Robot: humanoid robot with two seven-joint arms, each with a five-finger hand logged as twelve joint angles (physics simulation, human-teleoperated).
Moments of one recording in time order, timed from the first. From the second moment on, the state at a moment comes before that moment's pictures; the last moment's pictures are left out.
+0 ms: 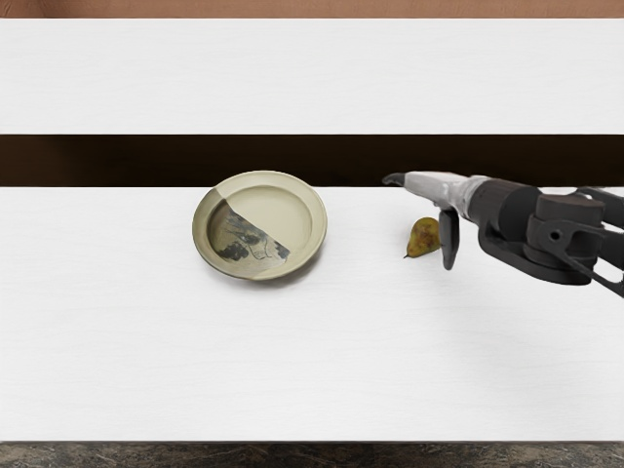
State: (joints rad) left arm -0.06 0.00 -0.15 -0.11 0.02 0.02 0.07; right arm 0.95 -0.58 0.40 1.55 -1.35 0.22 -0.61
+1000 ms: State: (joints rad) left arm -0.06 0.00 -0.15 -0.11 0.02 0.02 0.07; right arm 0.91 -0.52 0.34 1.47 -1.42 0.12 -0.61
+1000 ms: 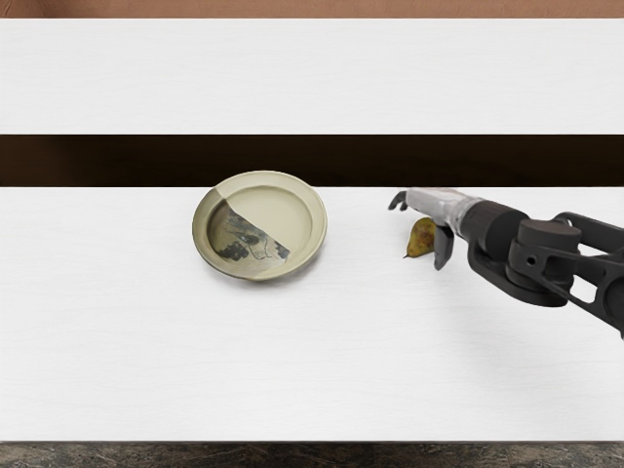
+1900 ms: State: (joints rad) left arm -0.06 0.00 -0.15 -0.11 0.02 0.02 0.07; right arm 0.90 -0.52 0.33 1.45 -1.42 0.12 -0.61
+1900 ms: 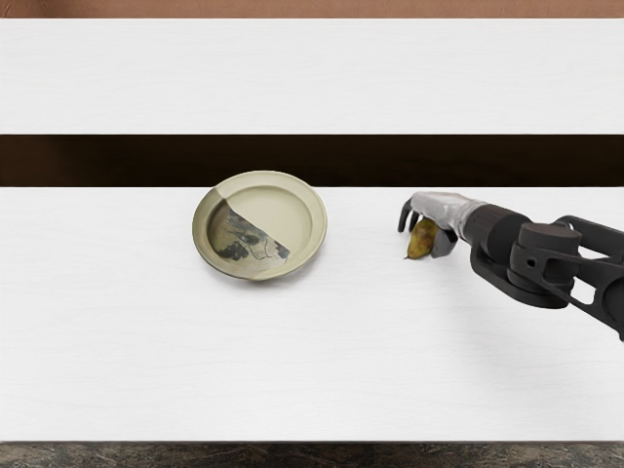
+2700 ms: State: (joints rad) left arm -0.06 0.00 -0.15 -0.11 0.02 0.02 0.07; right arm 0.92 -0.52 0.35 1.44 -1.40 0.12 -0.61
